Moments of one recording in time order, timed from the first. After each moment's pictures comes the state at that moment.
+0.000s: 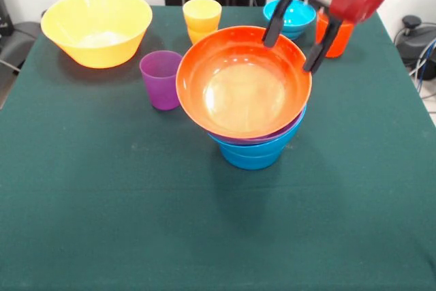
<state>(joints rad) 0.19 -0.39 -0.55 1.04 0.25 0.84 2.32</state>
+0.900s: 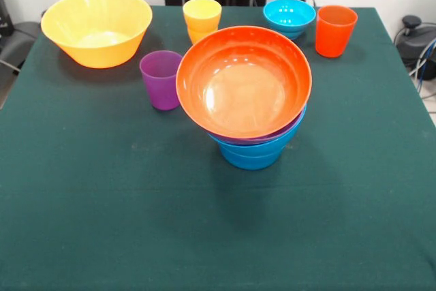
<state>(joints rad) 0.25 -0.61 -0.55 1.08 0.26 0.95 2.32</state>
